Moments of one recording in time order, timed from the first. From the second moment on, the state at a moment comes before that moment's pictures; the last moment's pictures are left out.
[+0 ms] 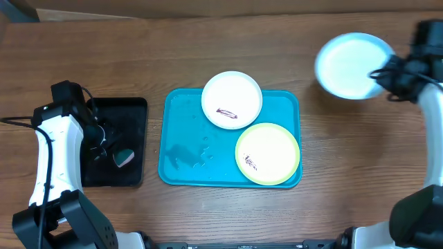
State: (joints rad) left arm 0.36 1.59 1.20 -1.13 0.07 -0.41; right arm -0.28 1.66 1.55 -0.99 0.03 0.38
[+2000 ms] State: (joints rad) left arm 0.36 1.59 1.20 -1.11 0.08 -0.41; right arm 0.37 1.91 1.09 -0.04 -0.18 0.29
